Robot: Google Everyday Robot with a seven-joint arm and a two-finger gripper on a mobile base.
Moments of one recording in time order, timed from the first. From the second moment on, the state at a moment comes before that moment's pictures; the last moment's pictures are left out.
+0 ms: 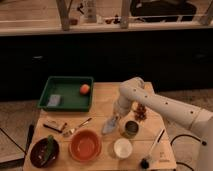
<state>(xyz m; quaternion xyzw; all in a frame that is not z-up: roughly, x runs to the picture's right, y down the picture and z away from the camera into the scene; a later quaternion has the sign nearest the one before) 0.073 0.175 0.829 -0.28 -0.27 -0.38 0.84</state>
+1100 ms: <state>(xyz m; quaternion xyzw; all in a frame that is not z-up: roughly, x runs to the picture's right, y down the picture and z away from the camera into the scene) 0.059 0.176 0.839 -0.29 -0.27 -0.39 0.83</state>
